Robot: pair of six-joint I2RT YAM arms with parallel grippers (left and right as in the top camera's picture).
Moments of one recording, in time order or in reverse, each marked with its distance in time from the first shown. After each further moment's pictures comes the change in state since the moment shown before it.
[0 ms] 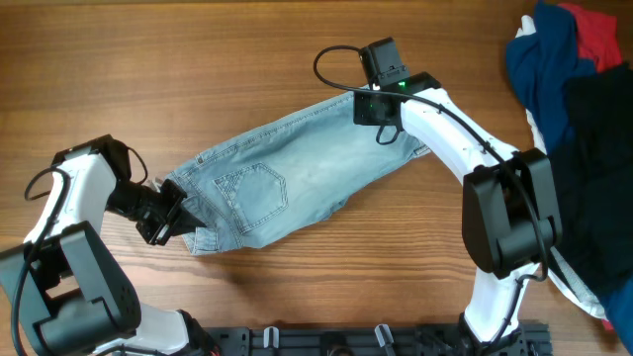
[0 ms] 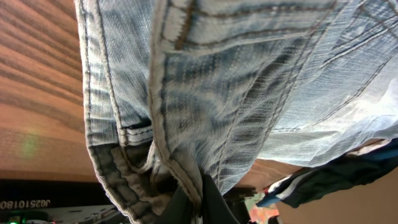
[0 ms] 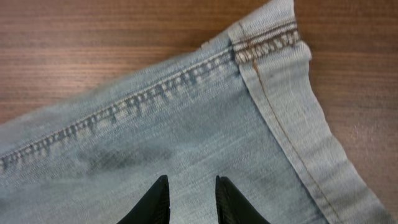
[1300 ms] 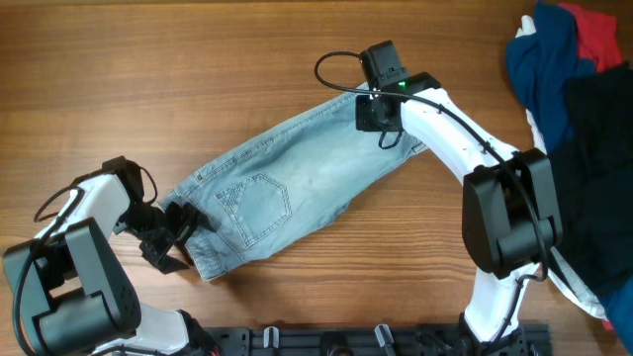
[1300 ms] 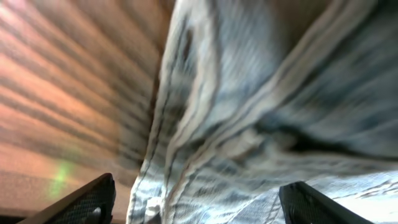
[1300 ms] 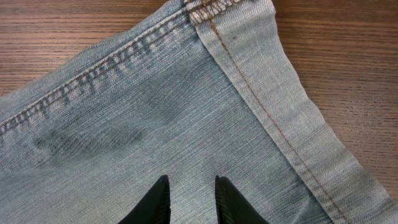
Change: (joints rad) left arm 0.002 0.000 -0.195 0.244 -0.161 -0.125; right arm 0.000 0.000 0.000 -0.062 0.000 -0.007
